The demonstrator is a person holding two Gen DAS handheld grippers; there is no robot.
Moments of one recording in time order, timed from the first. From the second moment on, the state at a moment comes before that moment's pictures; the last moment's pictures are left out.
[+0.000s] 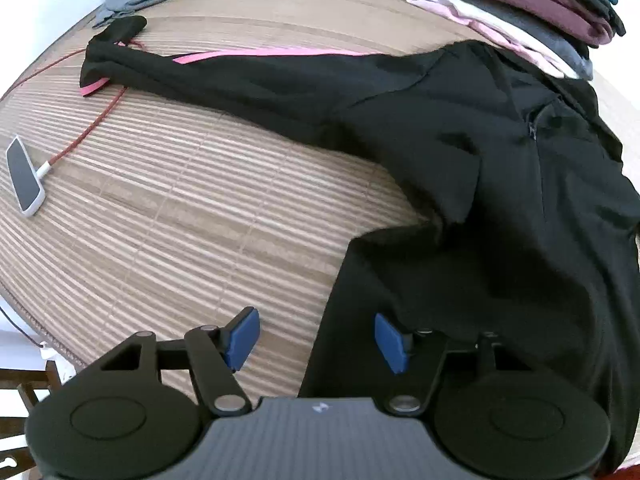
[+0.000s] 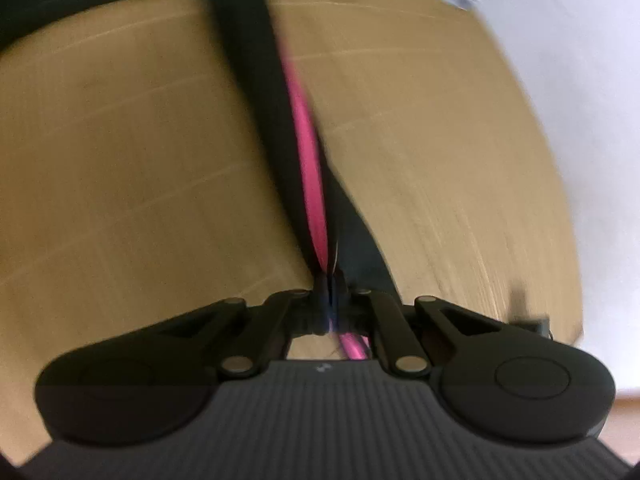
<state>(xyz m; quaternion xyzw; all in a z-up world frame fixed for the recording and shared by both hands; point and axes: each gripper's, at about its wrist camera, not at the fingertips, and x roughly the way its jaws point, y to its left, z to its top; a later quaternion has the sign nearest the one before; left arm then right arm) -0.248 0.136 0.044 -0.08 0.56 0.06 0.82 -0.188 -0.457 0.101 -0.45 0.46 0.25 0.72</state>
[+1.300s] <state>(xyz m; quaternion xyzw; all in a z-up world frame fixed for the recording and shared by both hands) -0.236 0.133 0.044 -0.07 0.58 0.06 0.81 -0.165 -0.563 0.081 -0.10 0.43 0.01 0.90</state>
